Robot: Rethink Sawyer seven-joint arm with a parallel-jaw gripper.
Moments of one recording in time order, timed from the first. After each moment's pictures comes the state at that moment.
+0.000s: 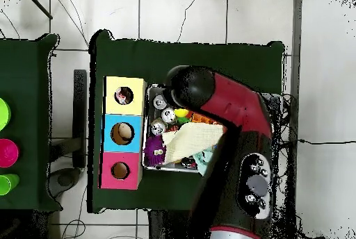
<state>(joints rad) -0.13 -0.57 -0.23 1.34 0.27 0.74 2.13</state>
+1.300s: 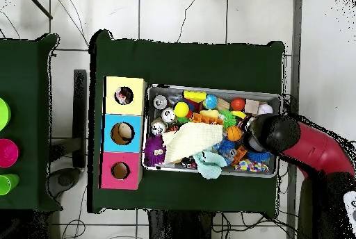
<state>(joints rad) -0.59 -0.64 0.00 1.54 -0.20 0.71 1.94</state>
